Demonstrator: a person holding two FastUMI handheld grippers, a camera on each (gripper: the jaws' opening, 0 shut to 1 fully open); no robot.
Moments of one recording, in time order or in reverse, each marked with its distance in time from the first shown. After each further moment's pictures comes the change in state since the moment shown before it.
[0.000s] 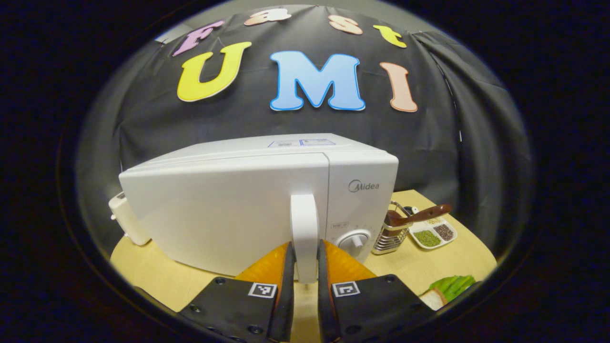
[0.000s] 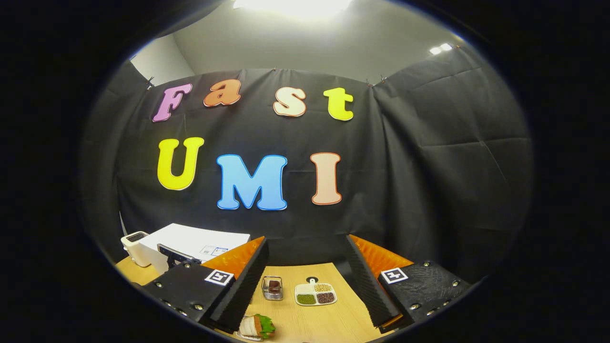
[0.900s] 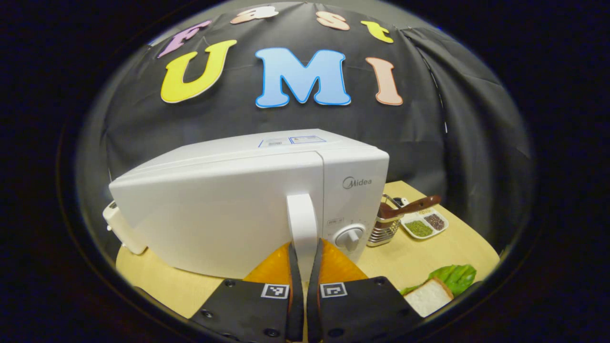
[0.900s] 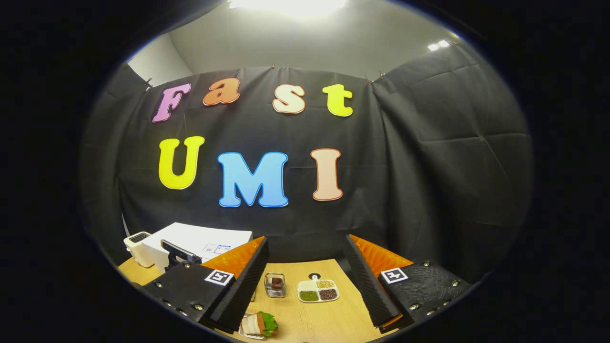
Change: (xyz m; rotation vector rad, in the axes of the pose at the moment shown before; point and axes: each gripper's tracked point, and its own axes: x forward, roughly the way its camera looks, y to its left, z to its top) left arm -0.006 -0.001 0.001 0.043 0.037 -0.098; right arm -0.001 0.003 -0.005 0.008 0.017 0.008
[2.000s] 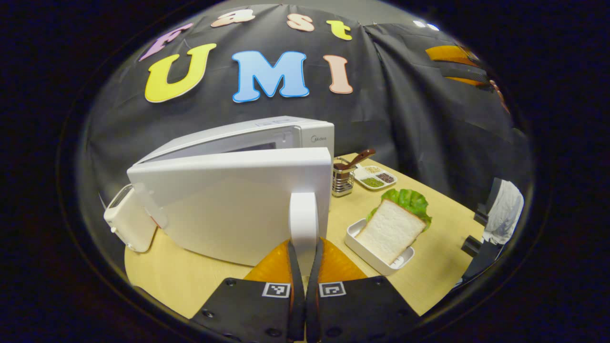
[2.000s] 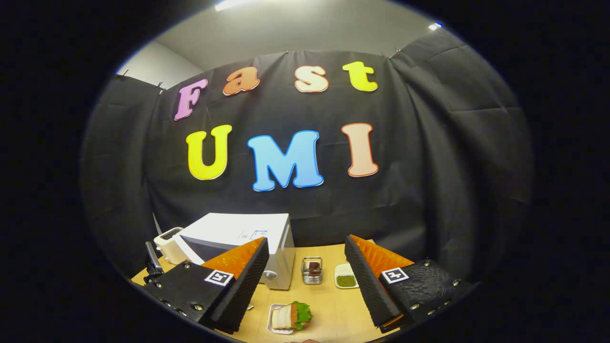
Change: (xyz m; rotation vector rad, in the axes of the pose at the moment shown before) left arm -0.157 0.033 -0.069 0.112 0.088 -0.278; right arm -0.004 0.069 -0.049 0.077 0.142 0.249
